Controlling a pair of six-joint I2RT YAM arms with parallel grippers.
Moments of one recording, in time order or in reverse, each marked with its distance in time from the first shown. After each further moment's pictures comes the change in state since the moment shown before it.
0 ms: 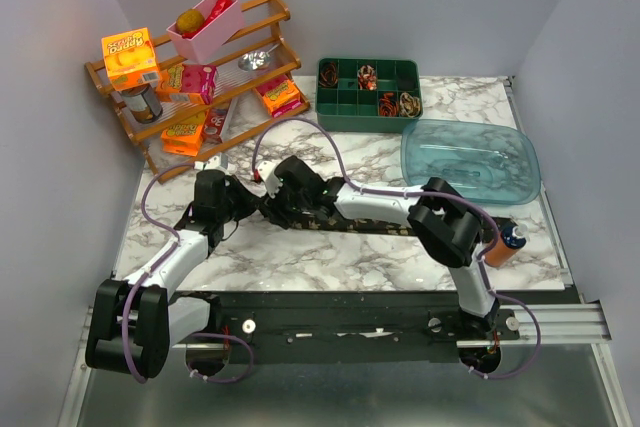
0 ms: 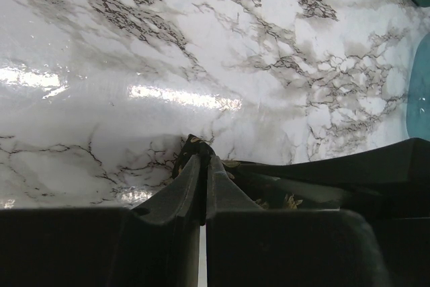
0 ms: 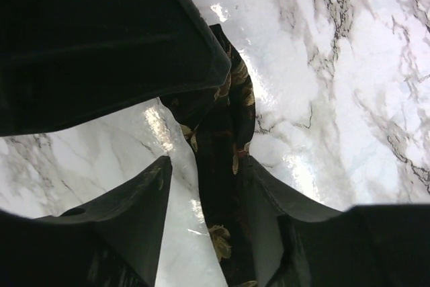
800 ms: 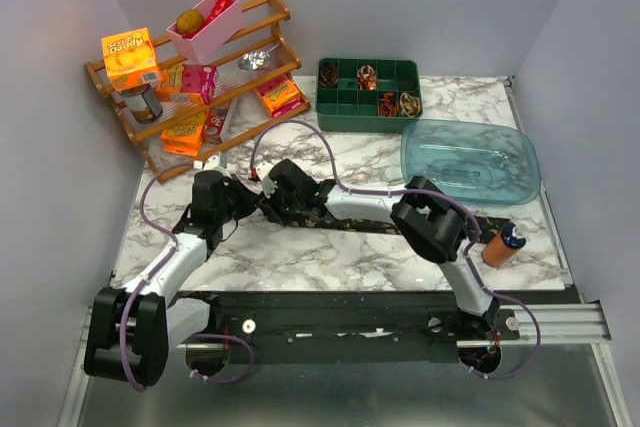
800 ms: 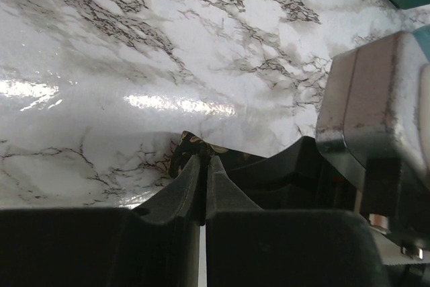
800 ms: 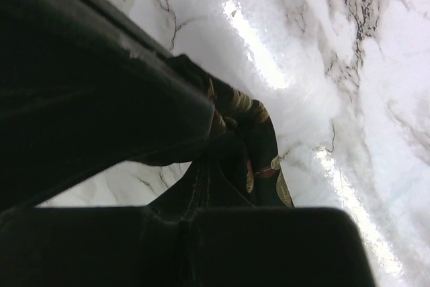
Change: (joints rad) left arm 0.000 -0.038 -0.006 0.005 0.013 -0.001; right arm 0.000 0.104 0.060 0.035 -0.007 0.117
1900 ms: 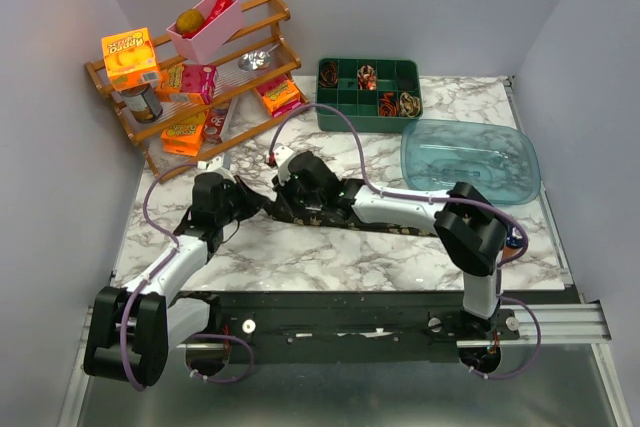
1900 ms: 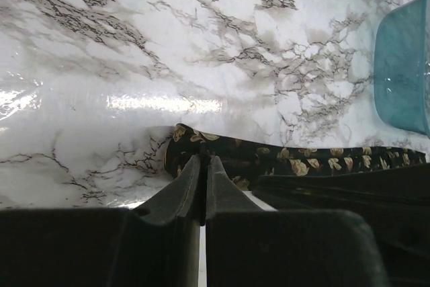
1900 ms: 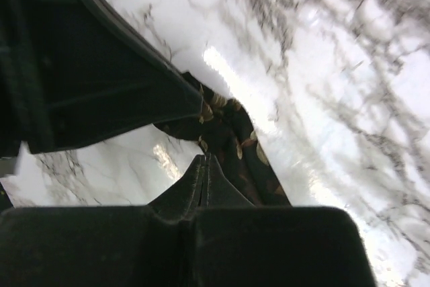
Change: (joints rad) left arm -0.005 -0.003 -0.037 0.075 0.074 0.007; right arm -0.003 -0.254 -0.192 0.100 0.125 0.047
